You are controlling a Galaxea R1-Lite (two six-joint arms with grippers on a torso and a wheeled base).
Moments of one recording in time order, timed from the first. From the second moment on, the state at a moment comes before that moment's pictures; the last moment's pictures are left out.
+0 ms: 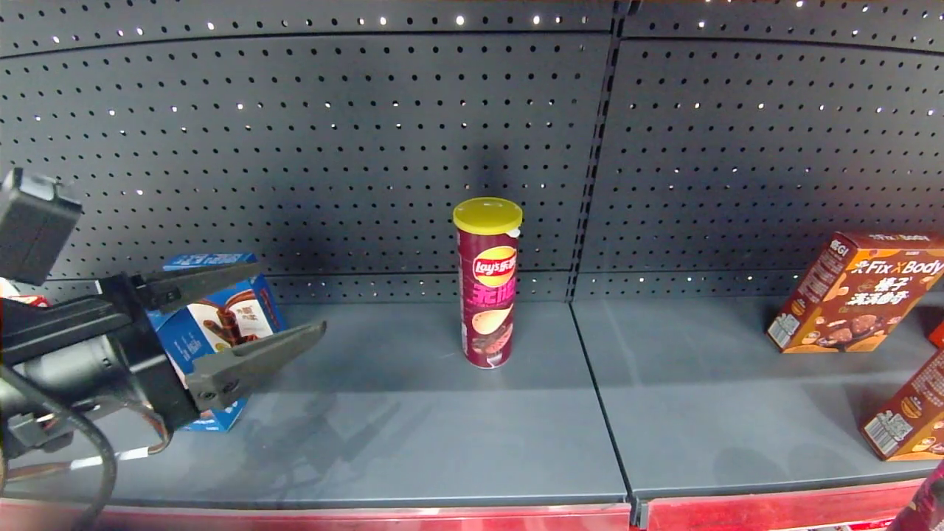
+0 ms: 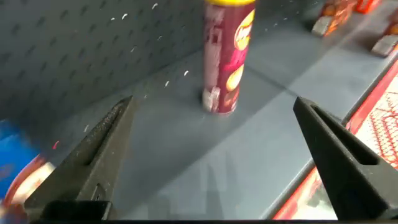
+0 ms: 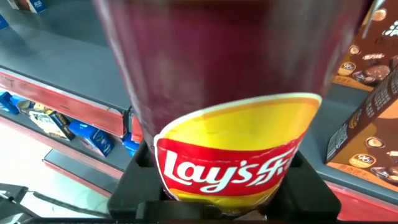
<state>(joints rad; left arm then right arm) -0.23 1.21 -0.56 -0.61 -0.49 0.06 0.24 0.54 -0.29 -0.16 0.17 -0.03</state>
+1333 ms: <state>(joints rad) -0.33 1.80 -0.84 -0.91 -0.72 0.05 0.24 0.51 -0.29 -0.16 0.17 -0.03</state>
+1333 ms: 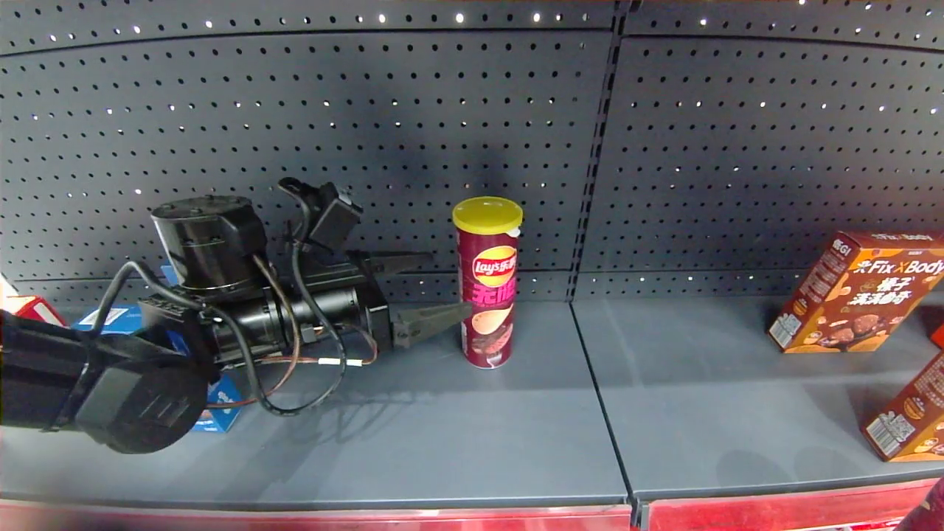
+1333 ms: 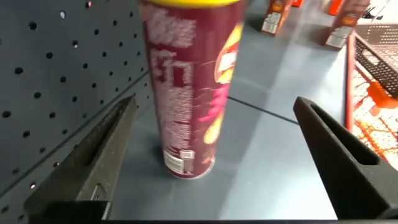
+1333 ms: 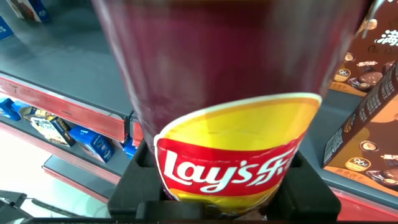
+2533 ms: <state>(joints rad) -0.33 2.01 -1.07 -0.95 -0.86 0.05 0.25 0.51 -0.28 -0.16 0.18 -0.03</state>
